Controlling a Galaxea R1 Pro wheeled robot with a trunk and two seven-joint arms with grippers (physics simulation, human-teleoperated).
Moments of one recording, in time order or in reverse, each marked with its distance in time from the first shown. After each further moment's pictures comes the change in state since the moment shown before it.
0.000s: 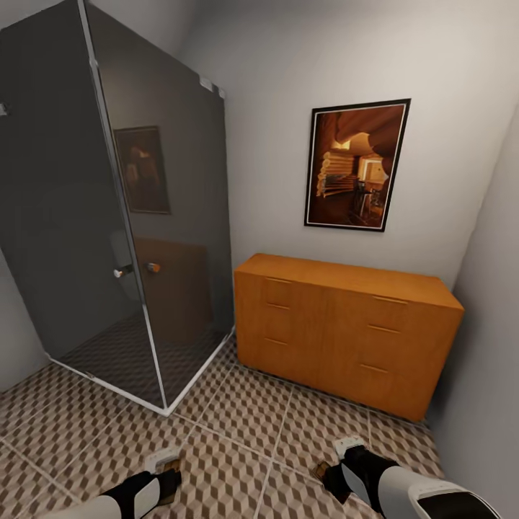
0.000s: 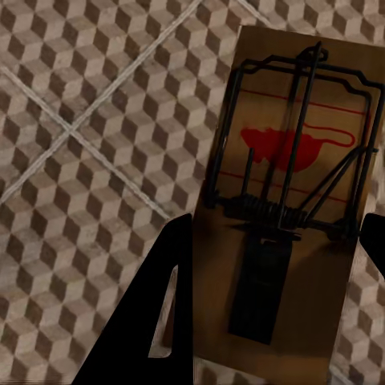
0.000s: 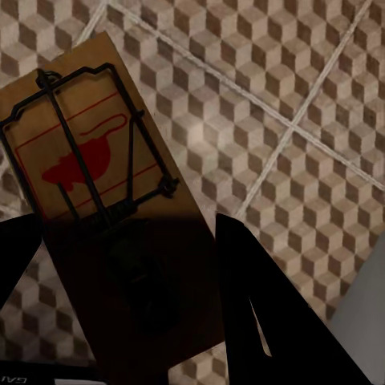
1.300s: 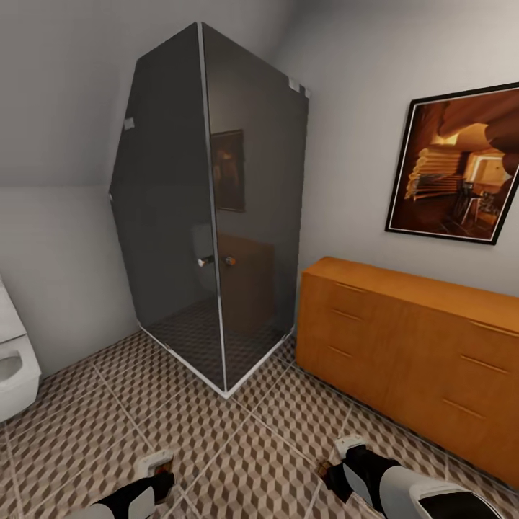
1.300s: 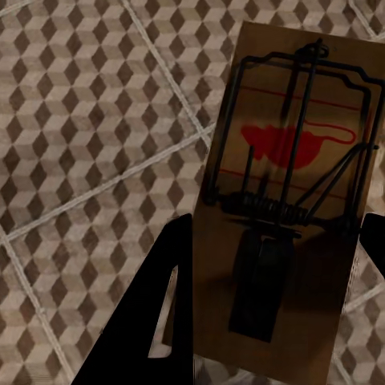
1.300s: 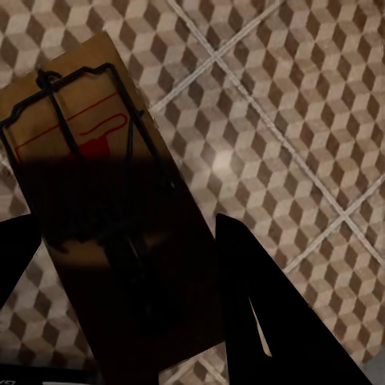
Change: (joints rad) left arm 0.023 0.014 0.000 0.001 0.003 -0.090 0.020; right arm 0.000 -0.006 0.001 -0.003 0.016 -0.003 -0.002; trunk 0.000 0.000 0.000
